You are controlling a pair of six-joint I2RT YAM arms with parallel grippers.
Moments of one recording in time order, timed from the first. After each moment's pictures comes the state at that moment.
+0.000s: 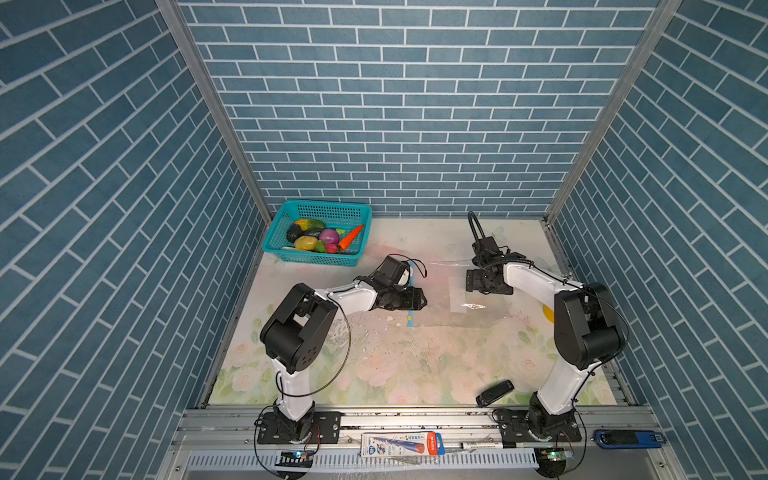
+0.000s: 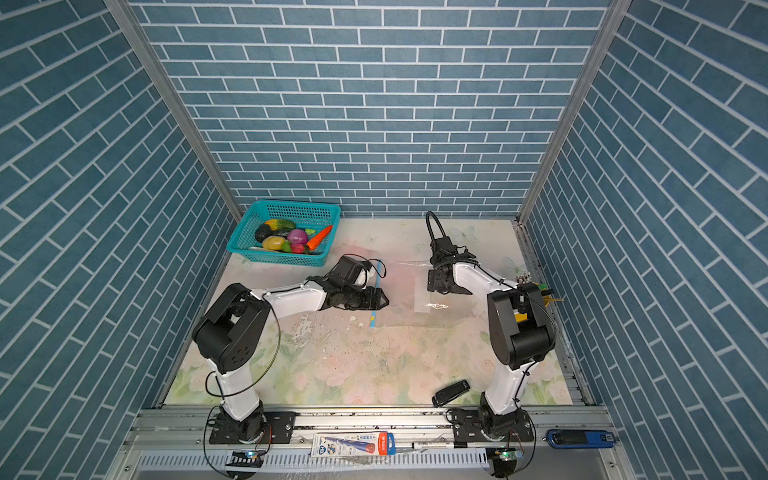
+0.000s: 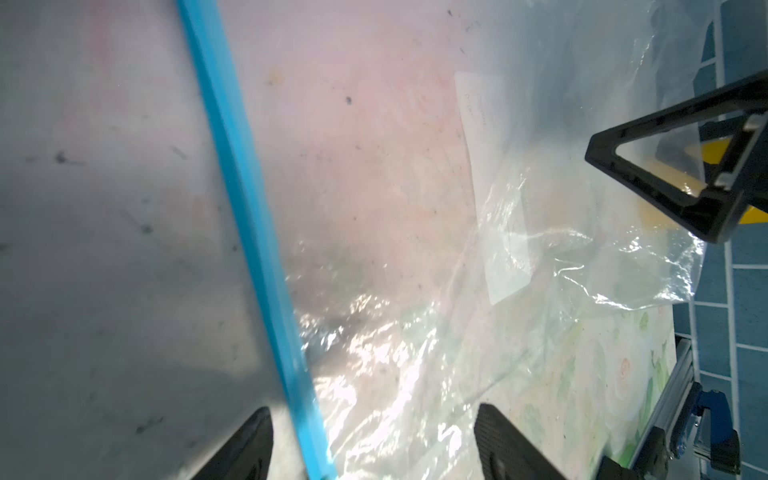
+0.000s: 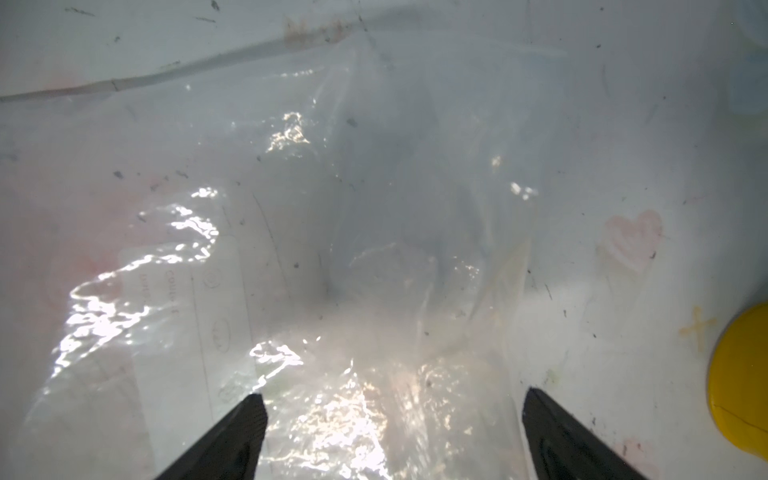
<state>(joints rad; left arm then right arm) -0.61 1.83 1.08 -0.17 0.36 -0.54 0.38 1.78 1.23 -0.69 0.27 0.40</state>
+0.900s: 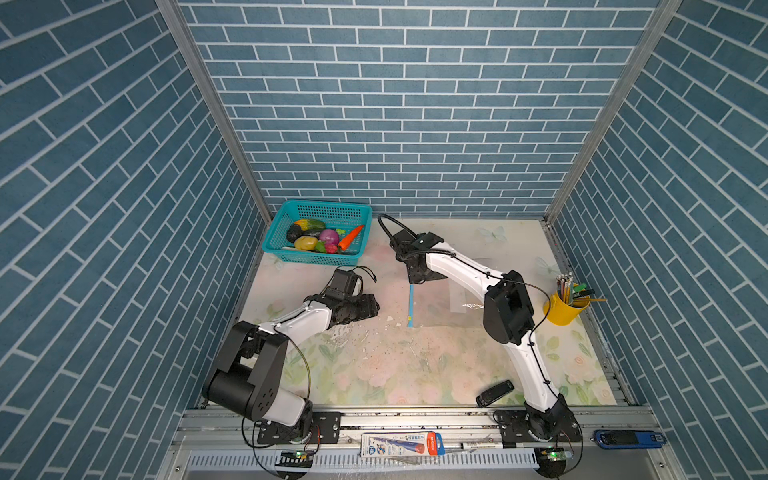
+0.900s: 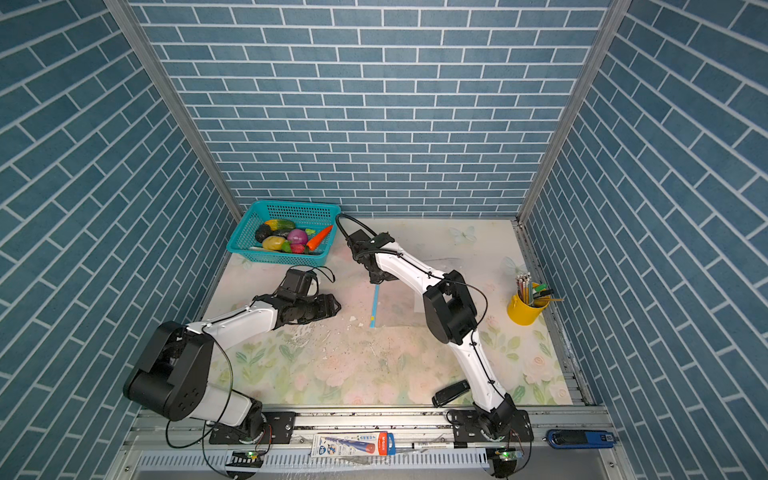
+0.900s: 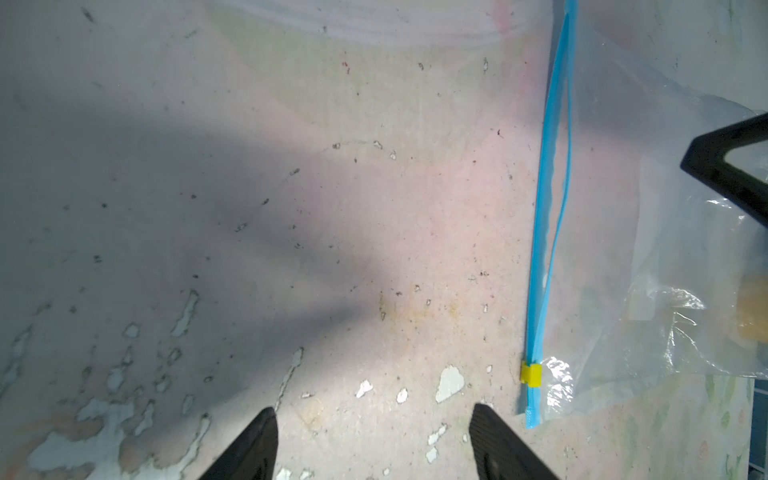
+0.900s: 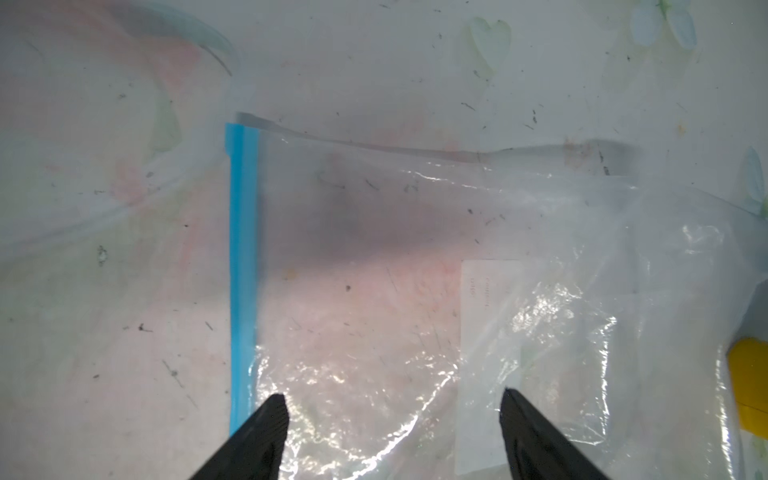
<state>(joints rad) -0.37 1.49 0.73 -0.22 0.23 -0.57 0.80 2.33 2.12 -1.18 0.49 0.64</state>
